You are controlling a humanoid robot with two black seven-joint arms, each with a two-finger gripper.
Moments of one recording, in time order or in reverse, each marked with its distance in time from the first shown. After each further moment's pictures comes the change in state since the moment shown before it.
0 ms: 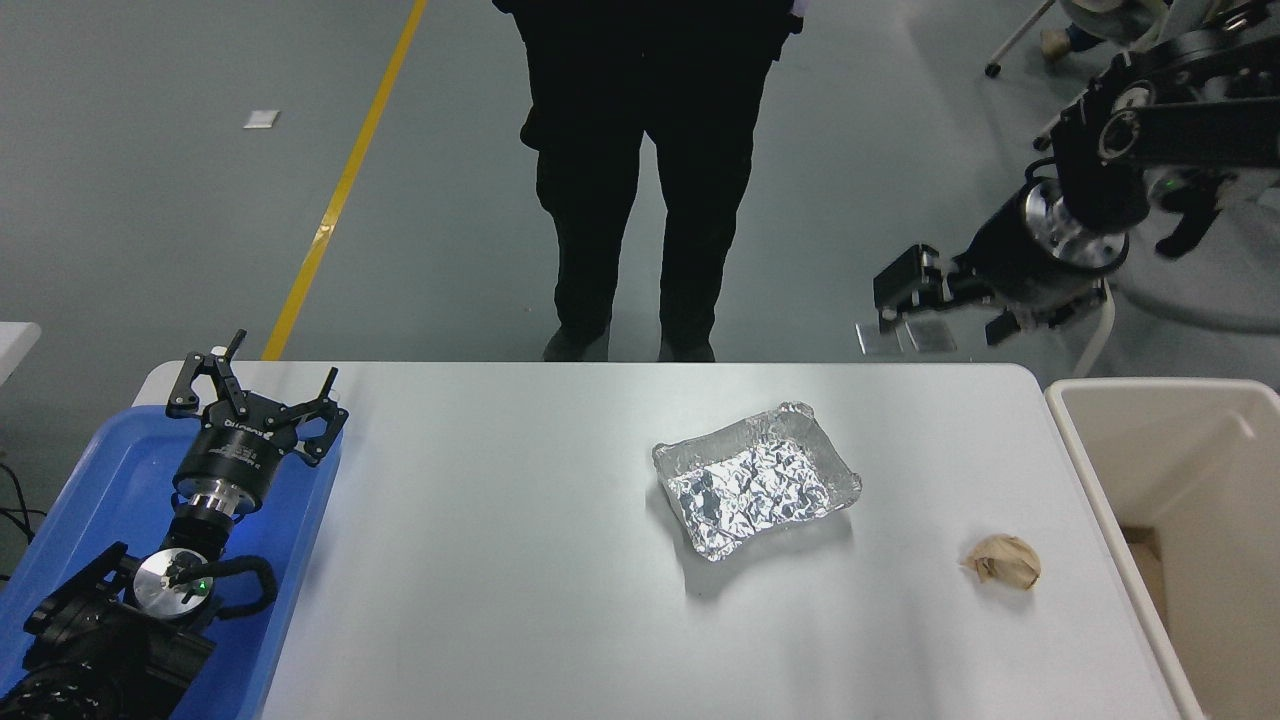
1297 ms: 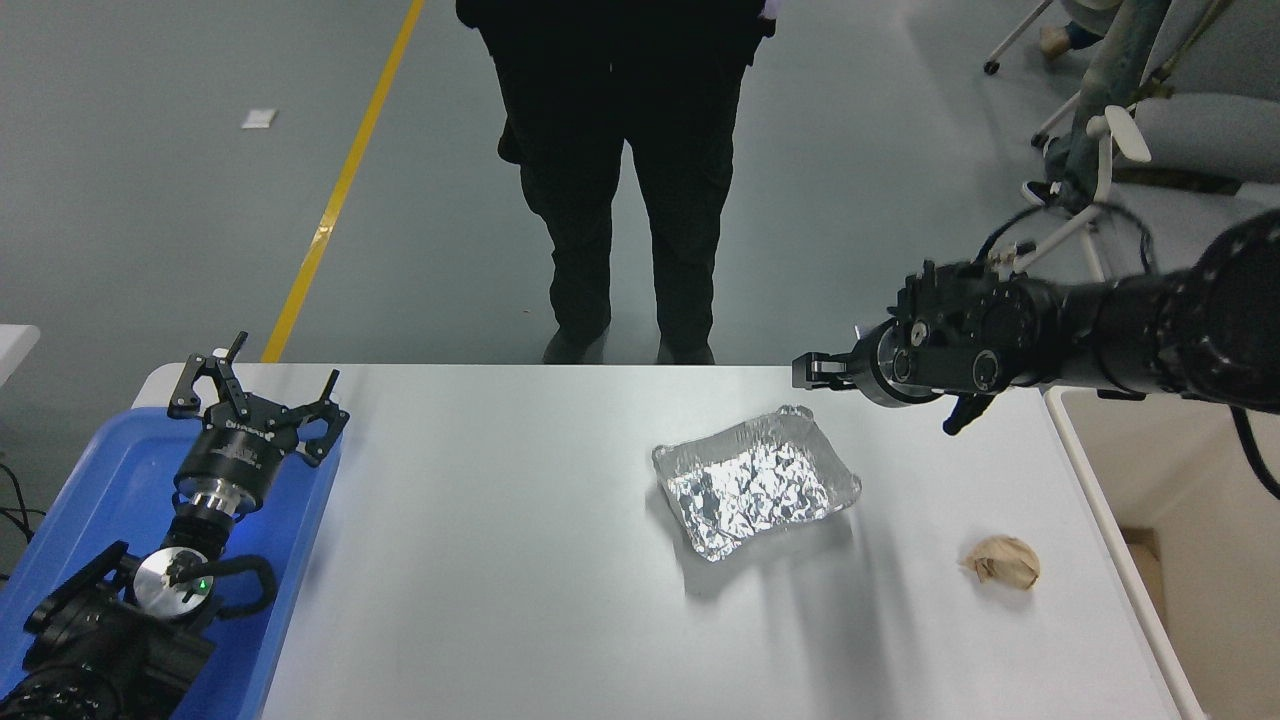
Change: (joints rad) left arm 0.000 0.000 0.000 0.000 0.000 0.000 0.000; right arm -0.720 0.352 0.015 -0.373 -0.078 -0.634 0.003
